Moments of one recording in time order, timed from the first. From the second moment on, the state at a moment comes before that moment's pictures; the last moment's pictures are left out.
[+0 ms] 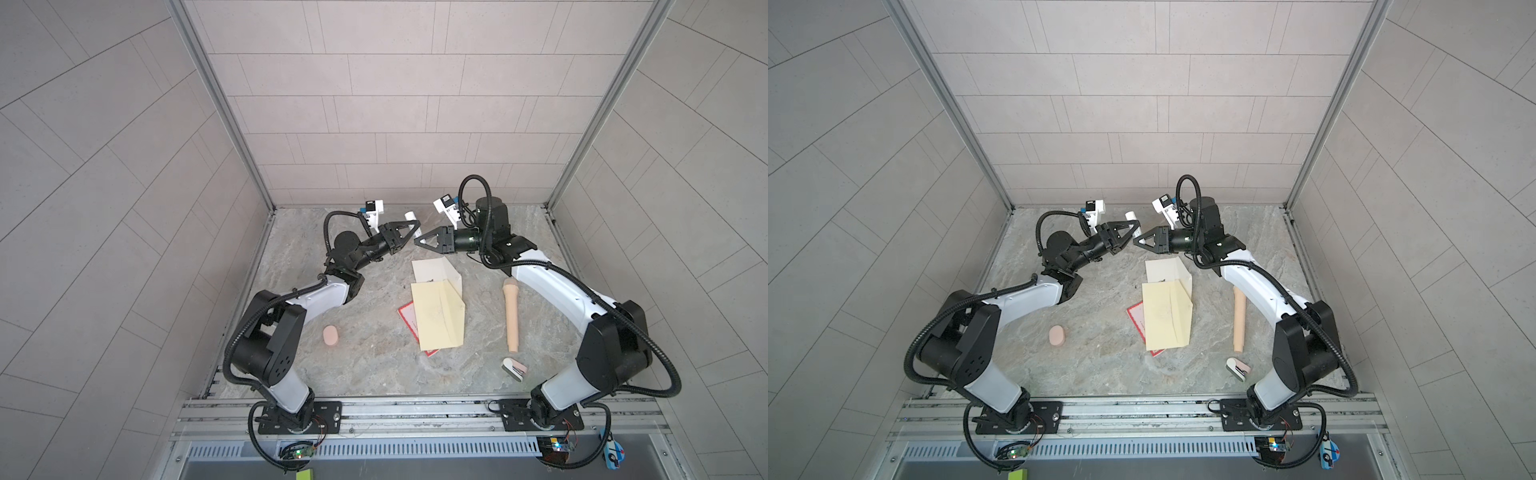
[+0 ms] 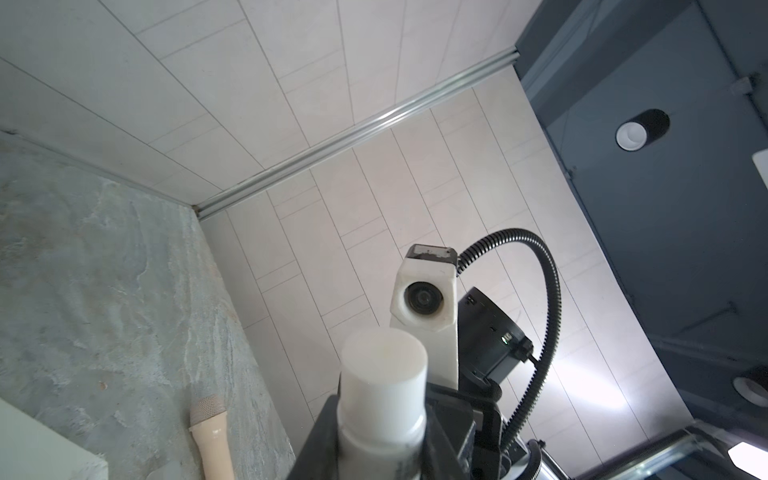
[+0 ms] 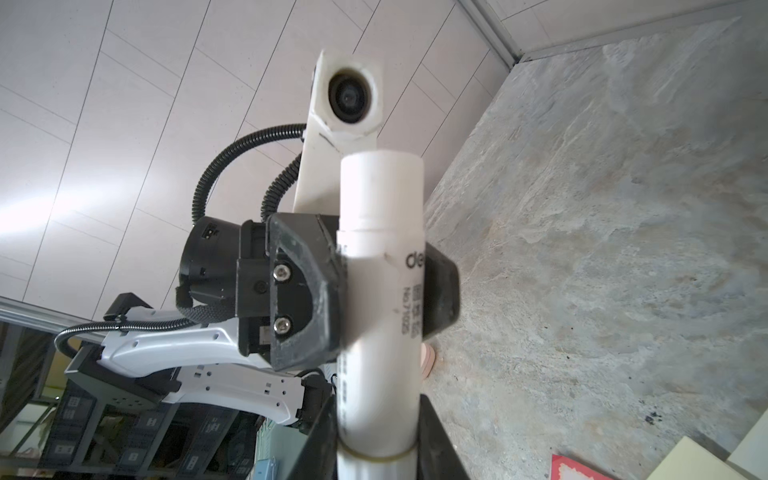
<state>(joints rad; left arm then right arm) -0.45 1.63 0.91 1.04 0.68 -1.30 0.39 1.55 1.33 -0.20 -0.96 0.54</state>
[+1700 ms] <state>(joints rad) -0.46 1.45 0.95 0.56 0.73 -1.00 0.40 1.53 1.29 -0.25 -1.04 0.47</state>
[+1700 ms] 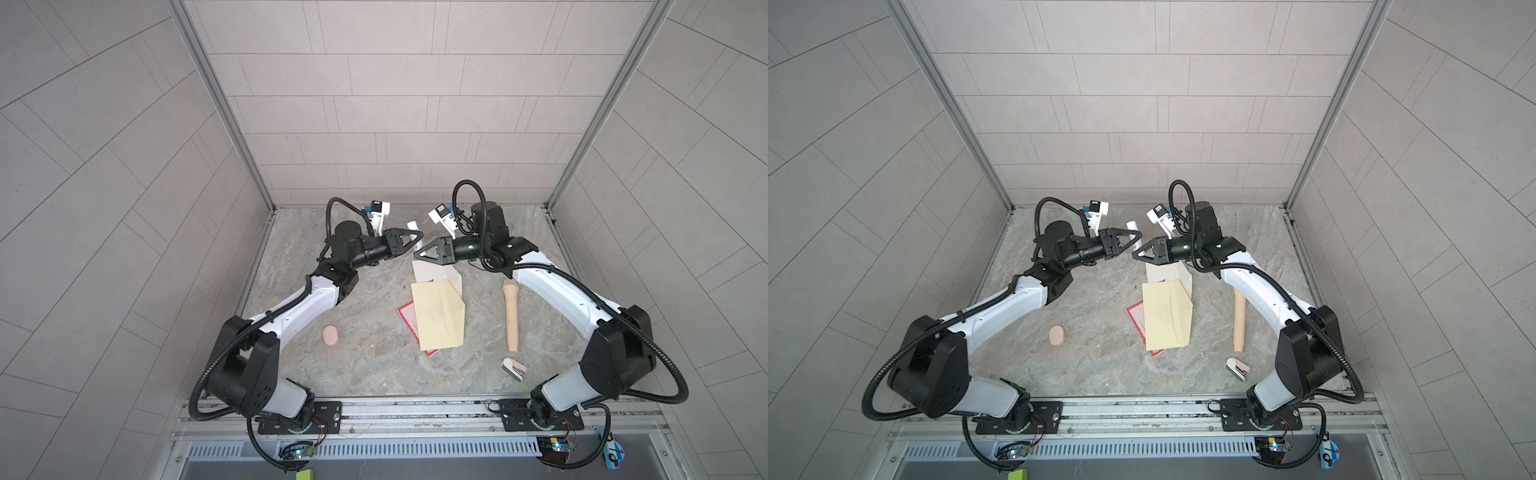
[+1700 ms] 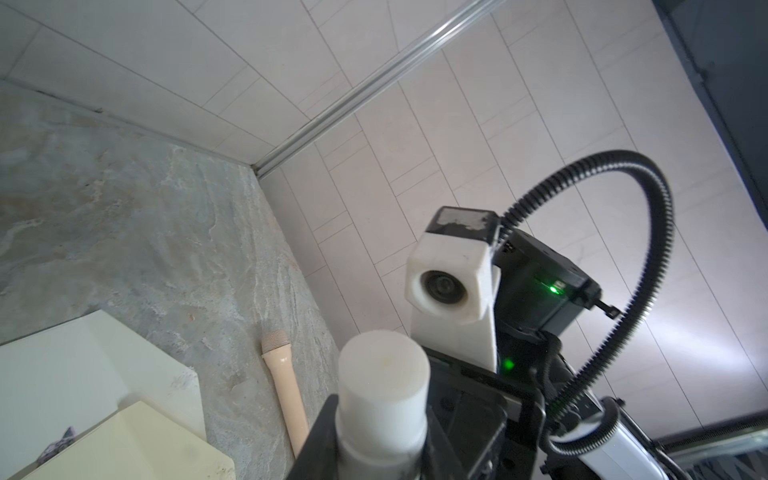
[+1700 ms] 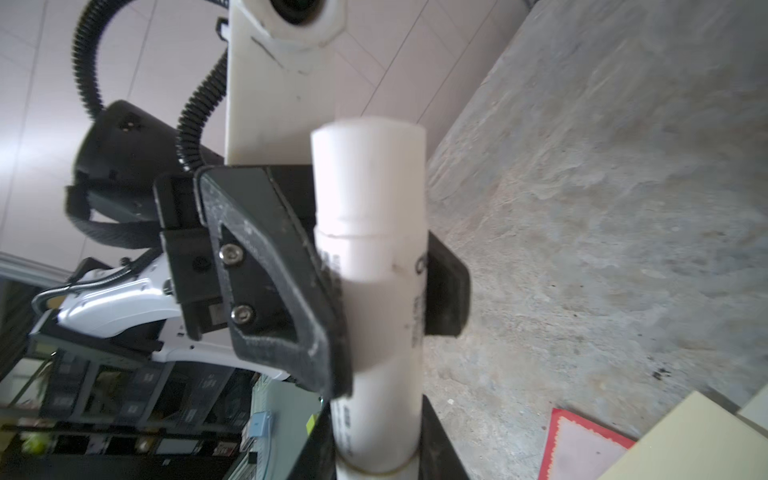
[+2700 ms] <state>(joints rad) -0.49 1.45 1.27 -0.14 0.47 -0.91 0.51 1.42 1.43 -0.55 -0.36 0.17</state>
